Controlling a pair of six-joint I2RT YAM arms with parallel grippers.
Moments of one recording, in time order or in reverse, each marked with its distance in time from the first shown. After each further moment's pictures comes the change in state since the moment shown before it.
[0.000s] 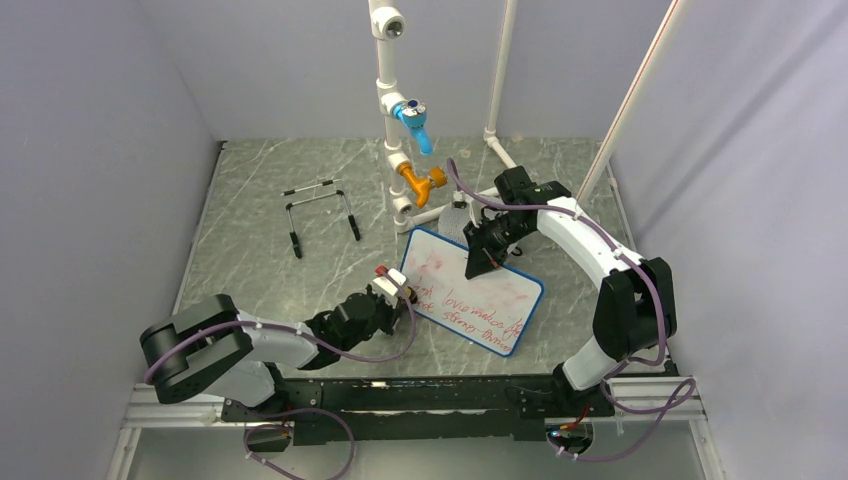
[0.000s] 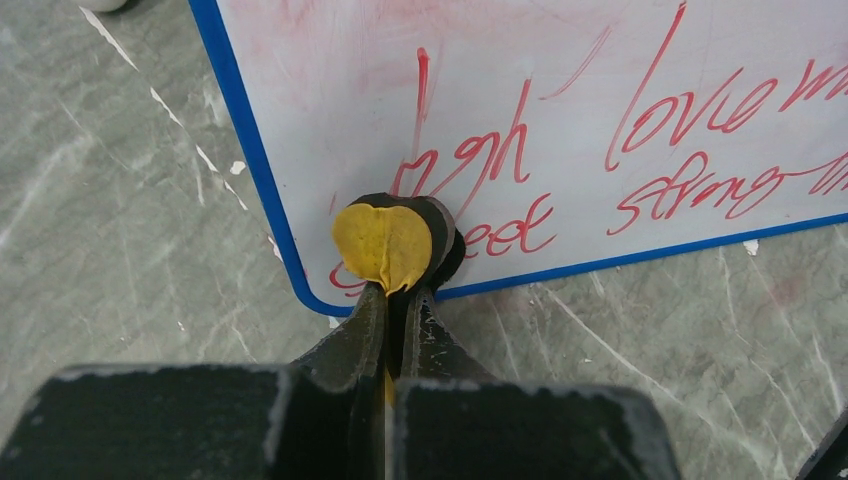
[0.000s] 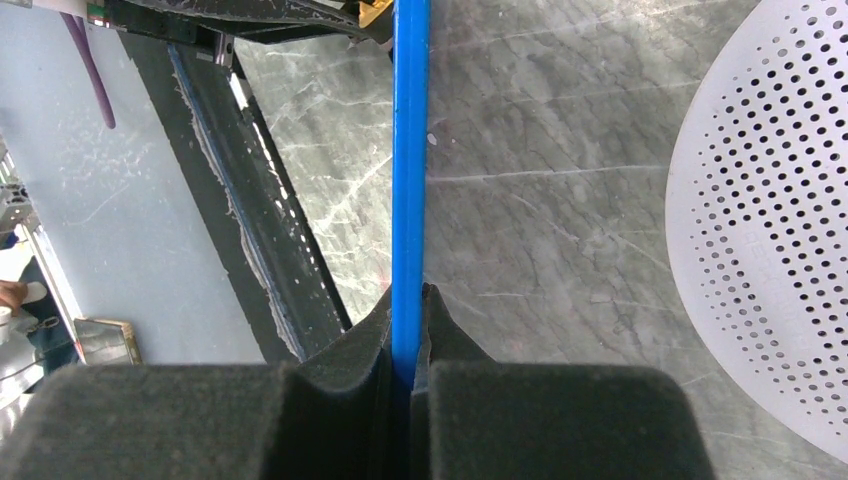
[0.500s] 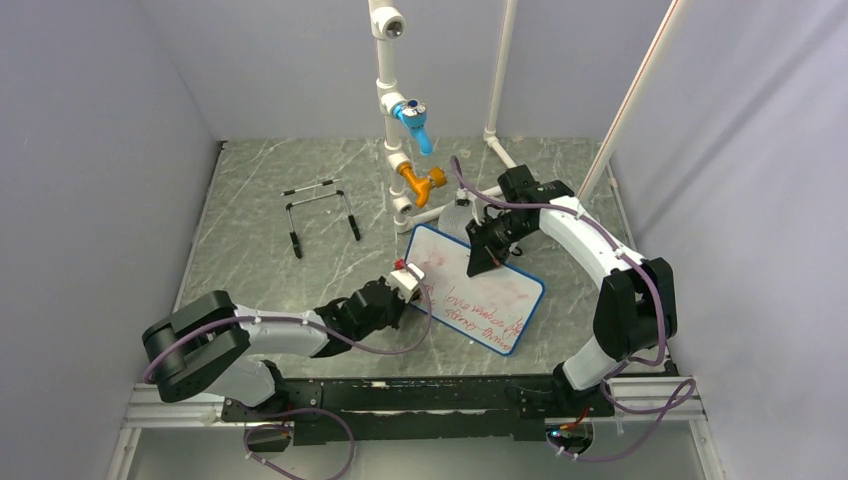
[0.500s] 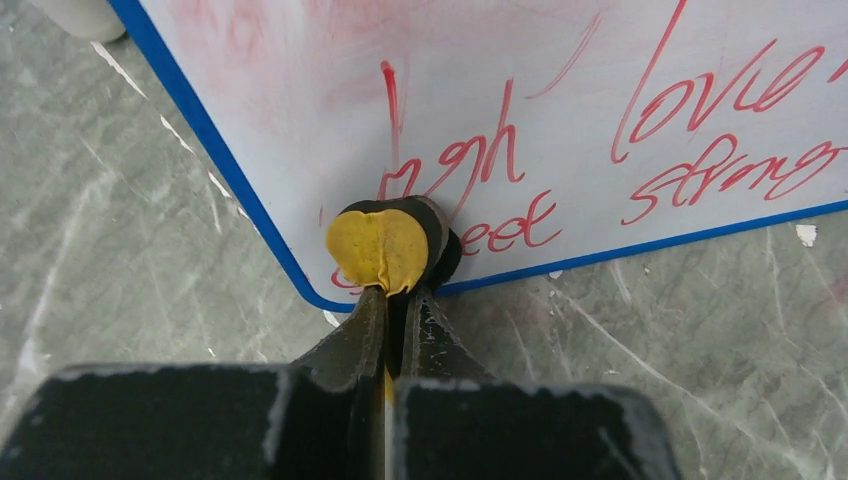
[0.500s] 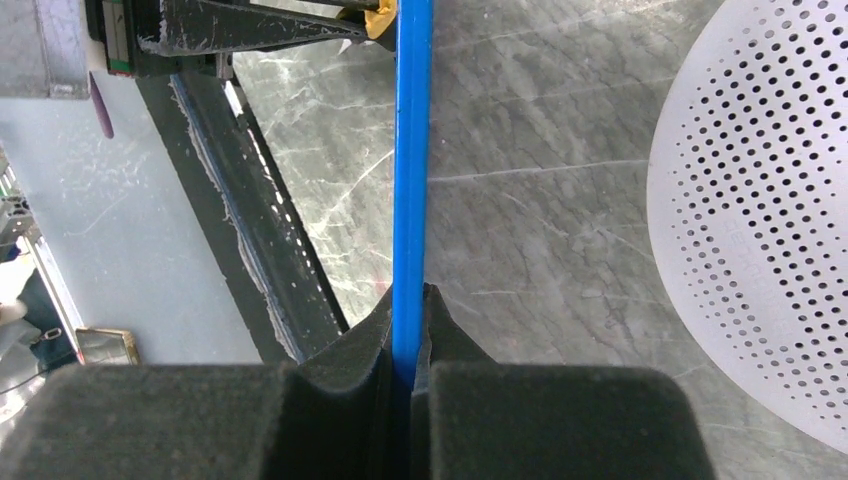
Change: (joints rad) left arm 0.000 0.014 0.142 -0.233 -0.010 0.079; right arm -0.014 0.000 0.000 0.002 0.000 0.005
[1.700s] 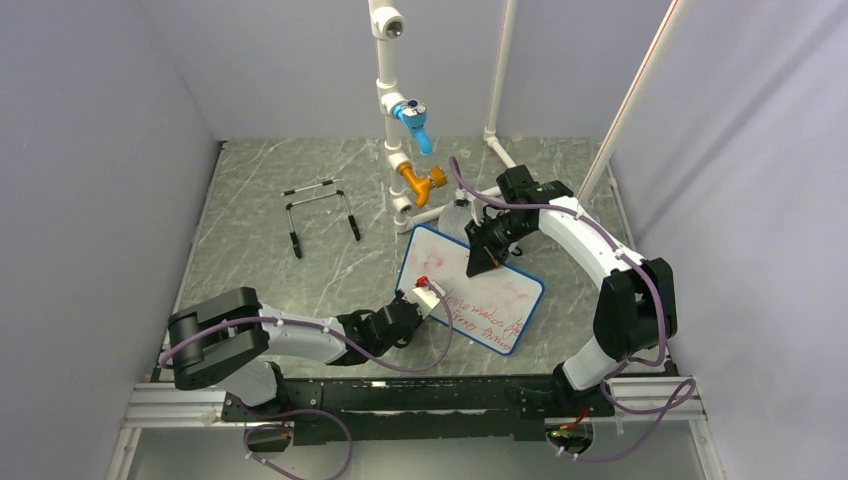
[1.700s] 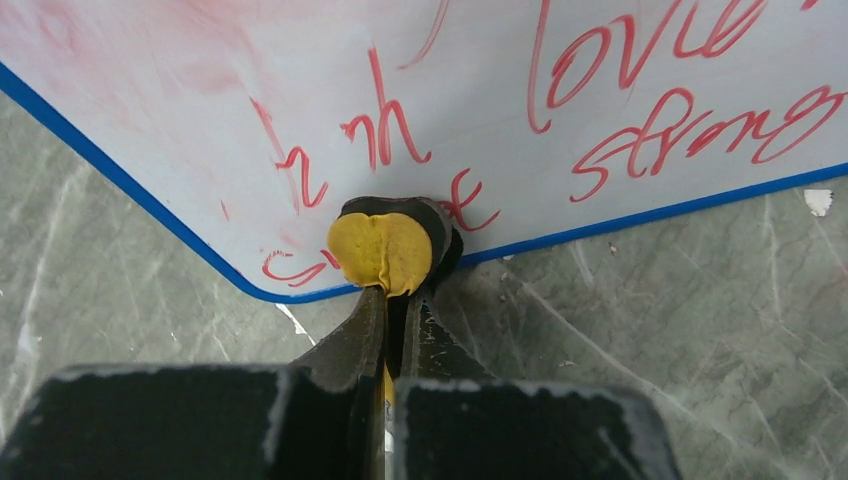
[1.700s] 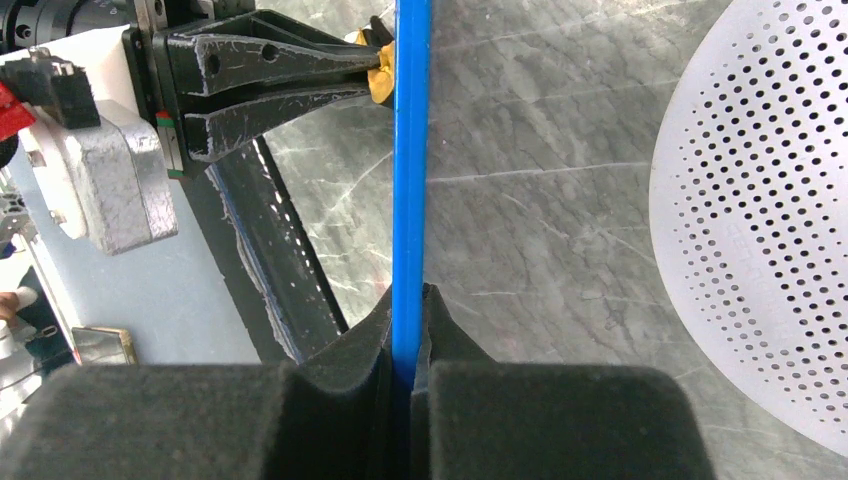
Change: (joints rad) left arm -0.175 0.106 0.116 -0.139 -0.215 0.019; right arm 0.003 -0.002 0.000 0.006 0.005 0.002
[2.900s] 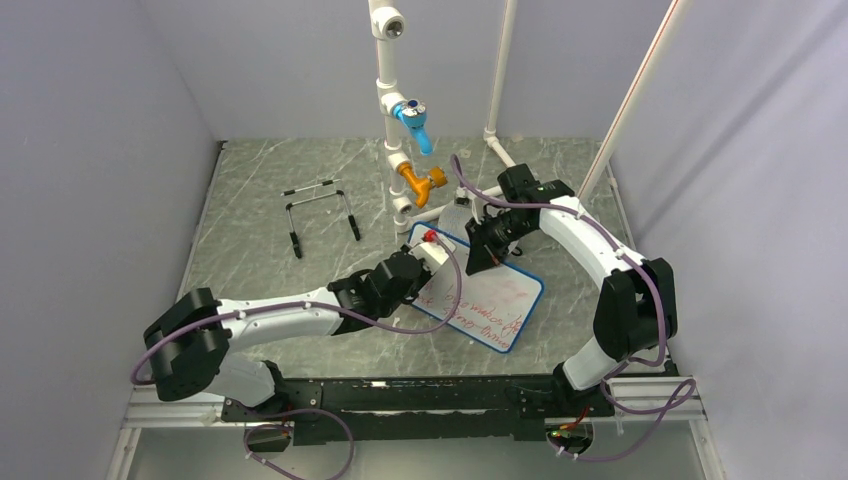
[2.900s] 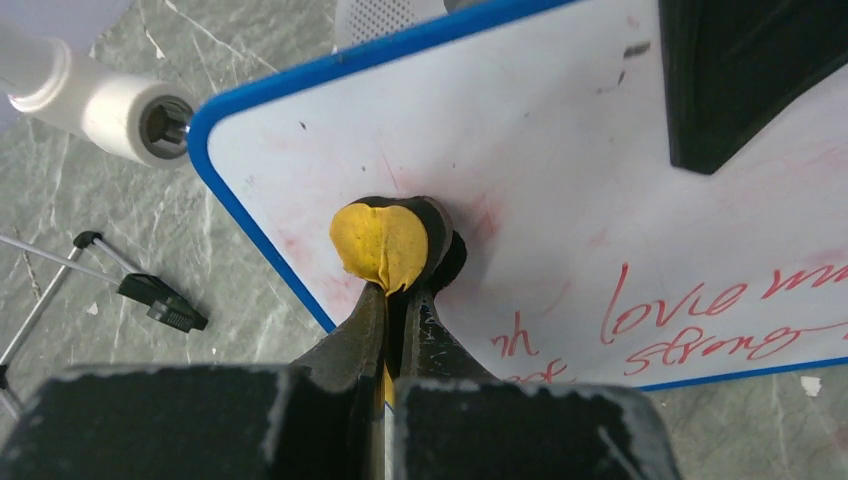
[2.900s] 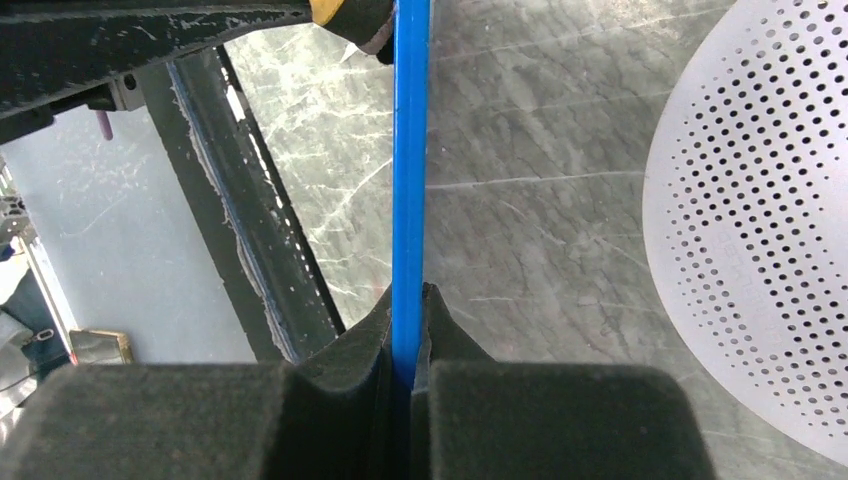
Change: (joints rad) left arm 0.123 -0.098 0.279 -0.222 0.010 0.172; right arm -0.009 0.000 0.004 0.010 -0.011 0.000
